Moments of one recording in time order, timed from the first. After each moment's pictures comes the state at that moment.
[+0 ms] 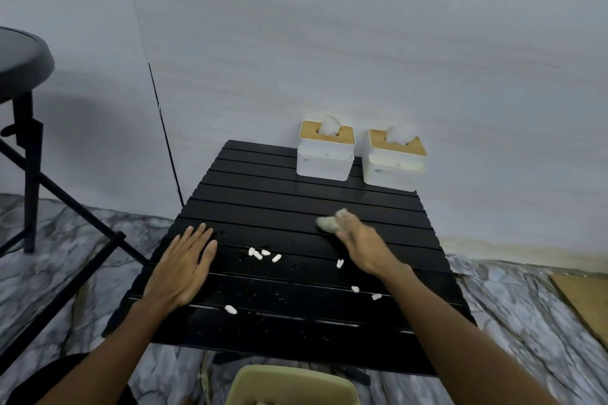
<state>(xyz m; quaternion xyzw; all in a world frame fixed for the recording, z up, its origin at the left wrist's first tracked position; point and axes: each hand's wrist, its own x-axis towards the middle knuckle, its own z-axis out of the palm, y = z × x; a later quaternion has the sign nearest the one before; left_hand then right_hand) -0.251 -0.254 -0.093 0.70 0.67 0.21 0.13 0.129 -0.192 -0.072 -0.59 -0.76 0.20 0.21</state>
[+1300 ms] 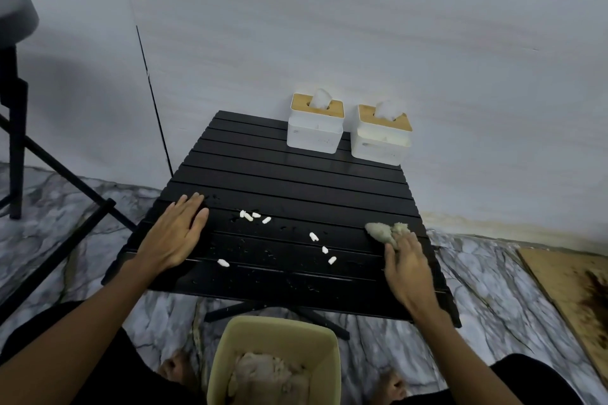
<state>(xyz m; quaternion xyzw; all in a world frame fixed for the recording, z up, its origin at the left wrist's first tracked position) -0.249 -0.271 -0.091 0.71 0.65 0.23 0.14 0.195 -0.326 -0.099 -0.74 -0.61 0.08 0.27</state>
